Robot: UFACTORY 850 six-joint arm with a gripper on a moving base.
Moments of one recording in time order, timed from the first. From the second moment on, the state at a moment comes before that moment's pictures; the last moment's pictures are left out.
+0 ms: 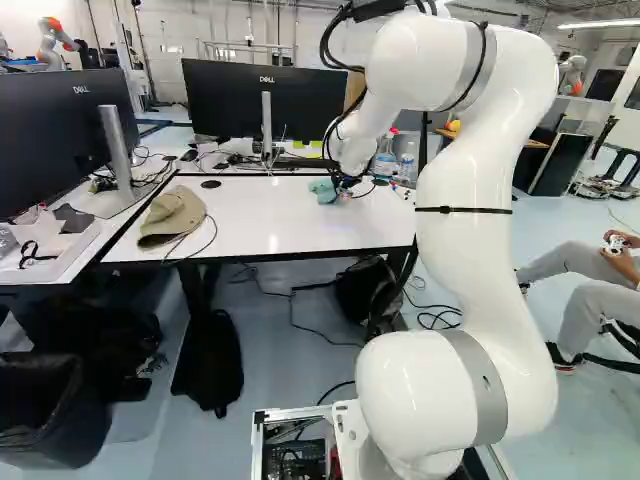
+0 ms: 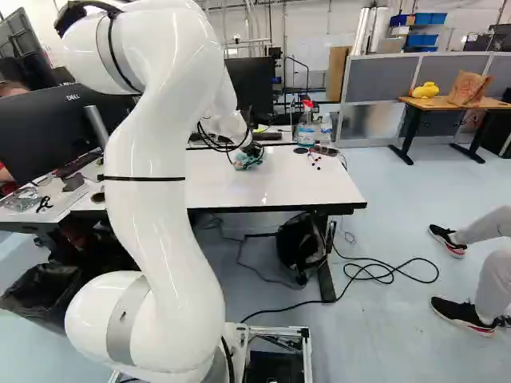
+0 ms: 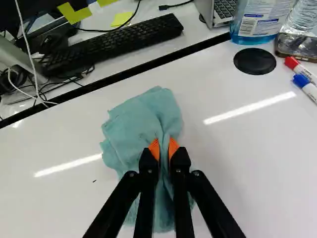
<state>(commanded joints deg) -1.7 -29.5 -69.4 15.5 7.2 0.0</state>
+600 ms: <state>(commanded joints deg) 0.0 -21.3 -61.4 15.5 7.2 0.0</state>
